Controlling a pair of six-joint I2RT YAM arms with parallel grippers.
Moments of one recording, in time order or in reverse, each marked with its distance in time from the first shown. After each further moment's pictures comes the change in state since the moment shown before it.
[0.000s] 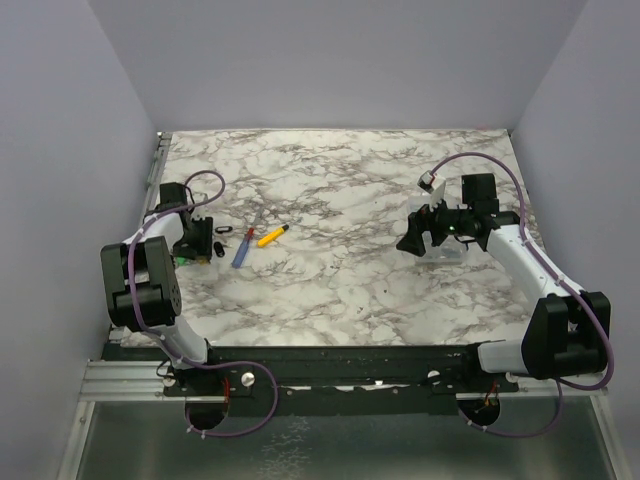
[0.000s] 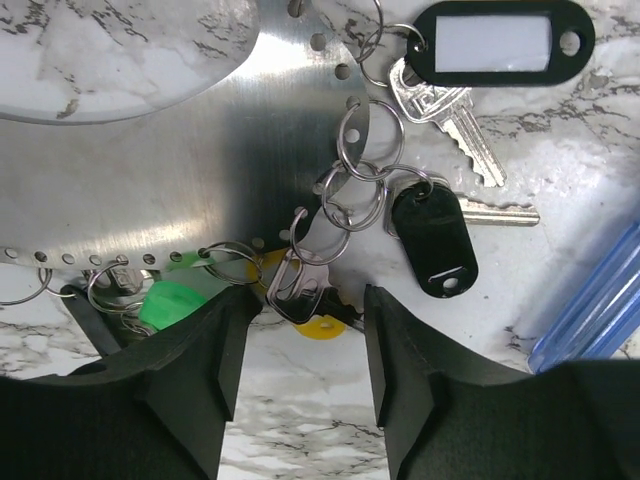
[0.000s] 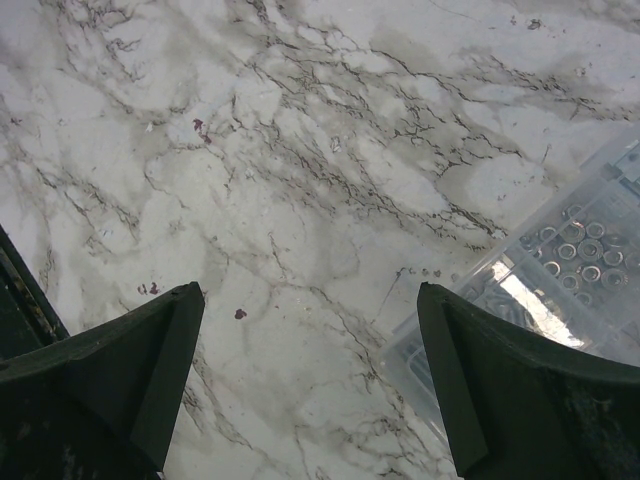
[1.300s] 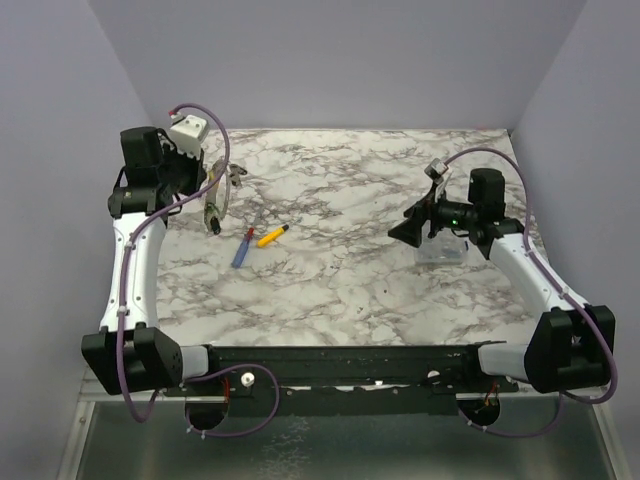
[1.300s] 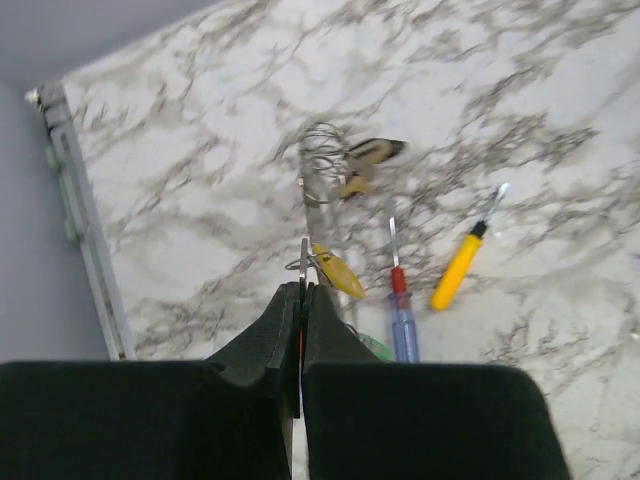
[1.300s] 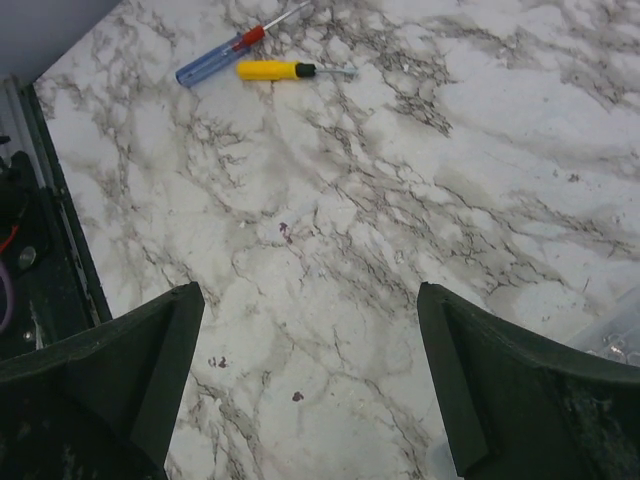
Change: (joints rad) left arm -0.065 -0.370 0.347 -0.092 0.270 0.174; right arm 0.002 -0.061 -0.049 0.252 -0.190 0.205
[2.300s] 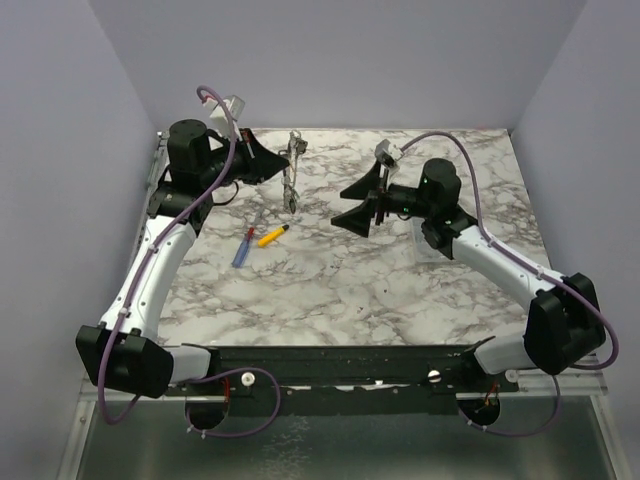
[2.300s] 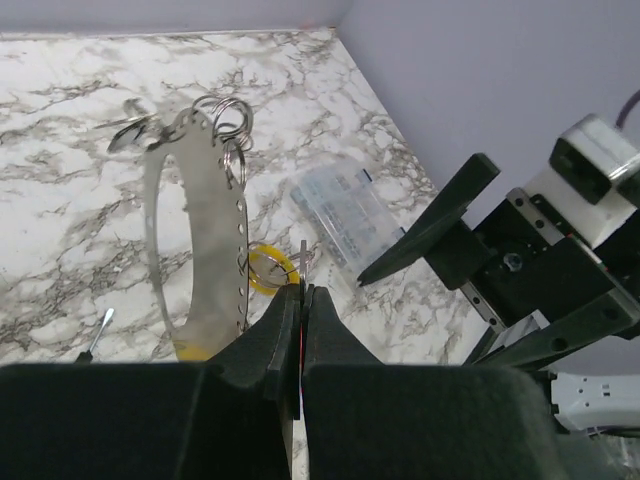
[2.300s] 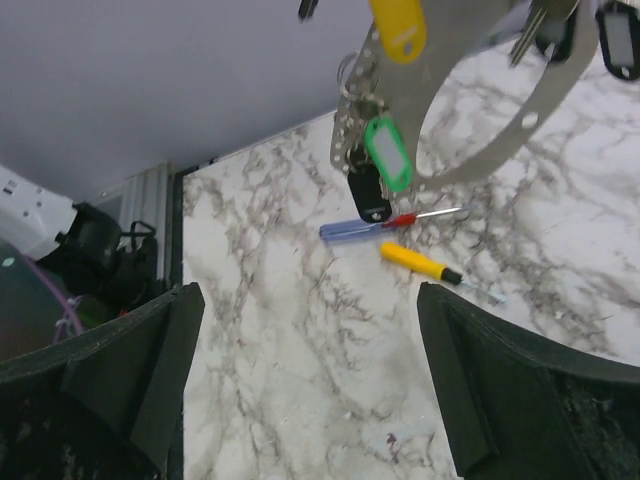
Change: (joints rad) left arm -0.331 -0.020 -0.007 0.354 0.295 -0.801; right arm 0.372 0.109 0.055 0.608 0.016 0.378
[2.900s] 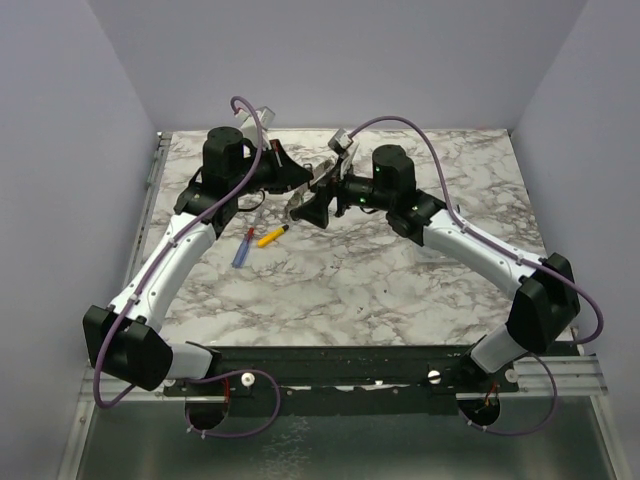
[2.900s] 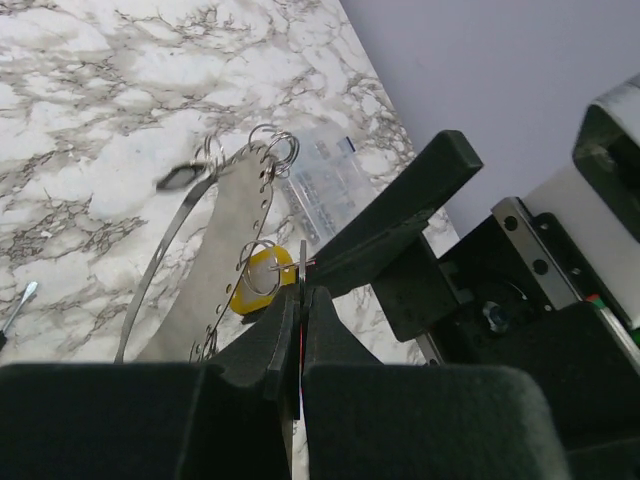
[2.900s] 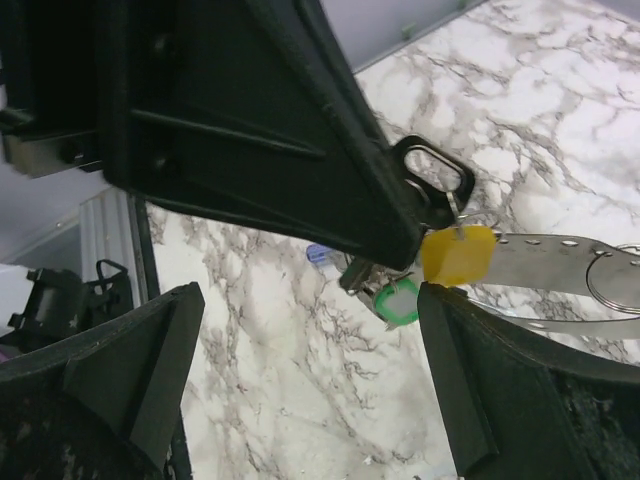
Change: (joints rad) left arm -0.157 0.054 -0.037 0.013 -0.151 -0.102; right arm 0.212 0.159 0.335 -0.287 0.351 -0.050
